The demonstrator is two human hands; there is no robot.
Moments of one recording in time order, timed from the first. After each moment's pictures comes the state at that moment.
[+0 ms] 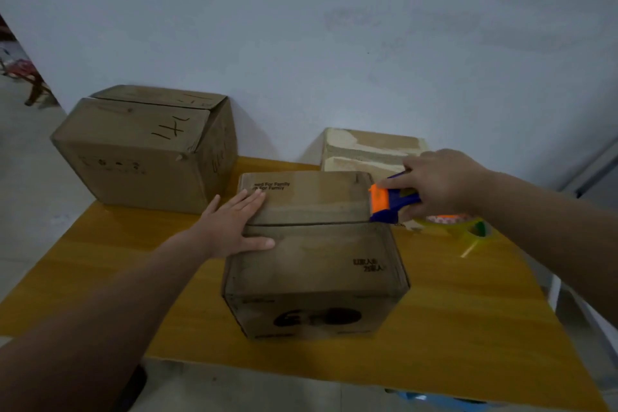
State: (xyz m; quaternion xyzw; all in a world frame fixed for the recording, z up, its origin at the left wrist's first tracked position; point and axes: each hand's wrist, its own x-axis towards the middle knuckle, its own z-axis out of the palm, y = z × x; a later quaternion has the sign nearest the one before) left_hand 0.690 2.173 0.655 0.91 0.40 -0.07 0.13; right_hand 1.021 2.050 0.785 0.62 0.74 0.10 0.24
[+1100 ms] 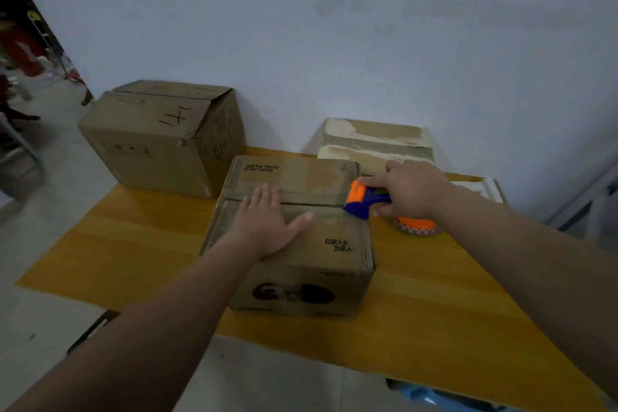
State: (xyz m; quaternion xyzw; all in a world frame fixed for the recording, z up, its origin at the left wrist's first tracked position) left_hand 0.795 2.075 0.668 0.83 0.54 -0.05 0.09; right_hand 1.054 2.034 0.728 0.64 0.76 0.06 0.13
